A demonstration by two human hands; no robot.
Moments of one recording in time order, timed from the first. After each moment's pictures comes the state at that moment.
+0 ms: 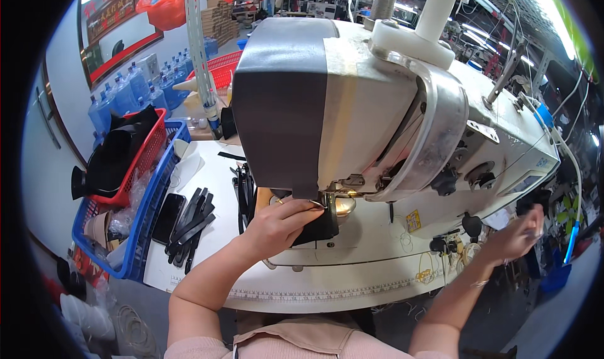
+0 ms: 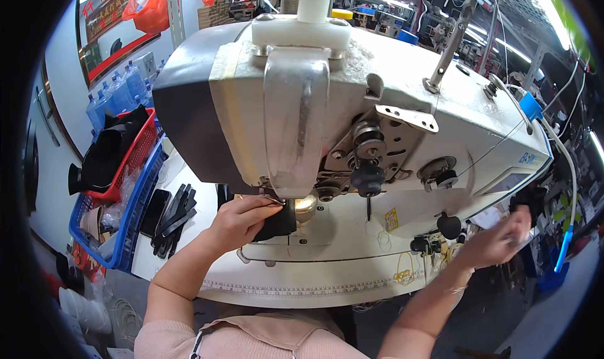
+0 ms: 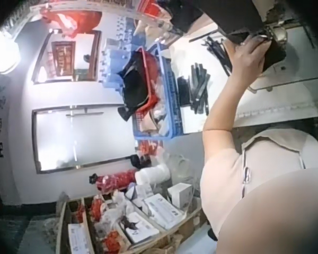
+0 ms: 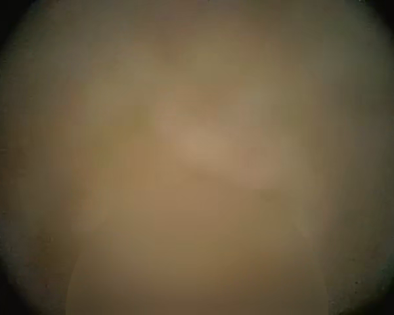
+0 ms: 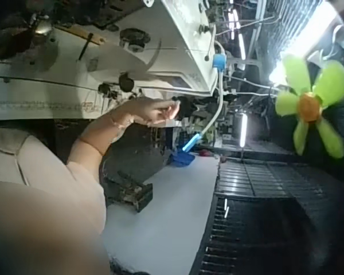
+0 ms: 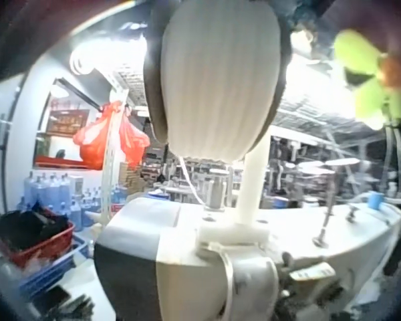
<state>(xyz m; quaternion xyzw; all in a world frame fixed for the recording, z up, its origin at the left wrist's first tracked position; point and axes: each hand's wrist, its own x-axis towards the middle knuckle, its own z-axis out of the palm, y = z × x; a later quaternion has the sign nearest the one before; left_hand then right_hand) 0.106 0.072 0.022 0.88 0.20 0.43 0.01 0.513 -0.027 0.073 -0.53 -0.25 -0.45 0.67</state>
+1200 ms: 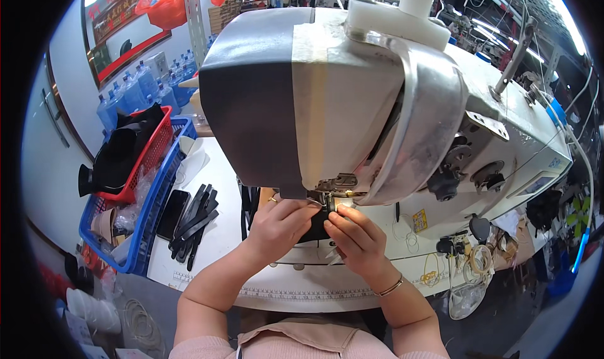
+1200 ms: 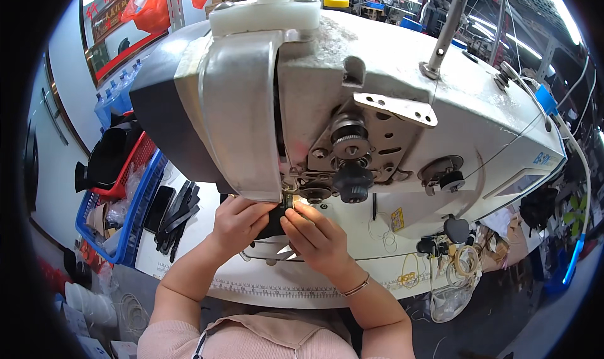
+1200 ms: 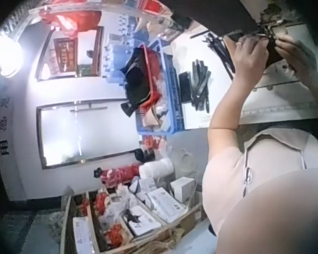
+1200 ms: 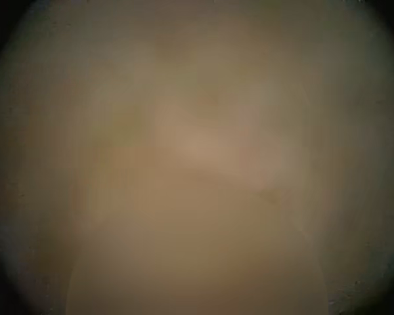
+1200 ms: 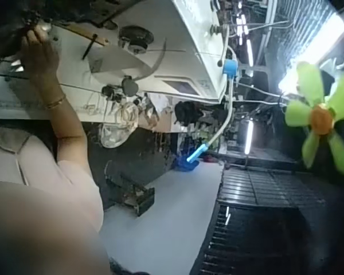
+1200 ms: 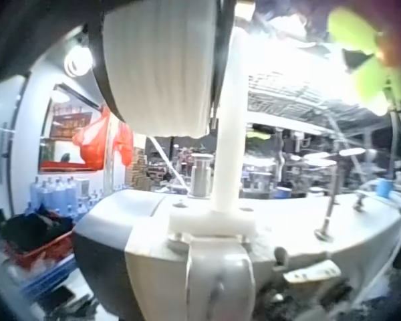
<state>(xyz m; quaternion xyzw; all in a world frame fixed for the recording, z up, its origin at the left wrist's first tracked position) 0.121 0.061 0.022 0.83 0.28 0.47 -0.07 0.311 0.033 -0.003 -0.31 -0.79 -0.23 0.48</state>
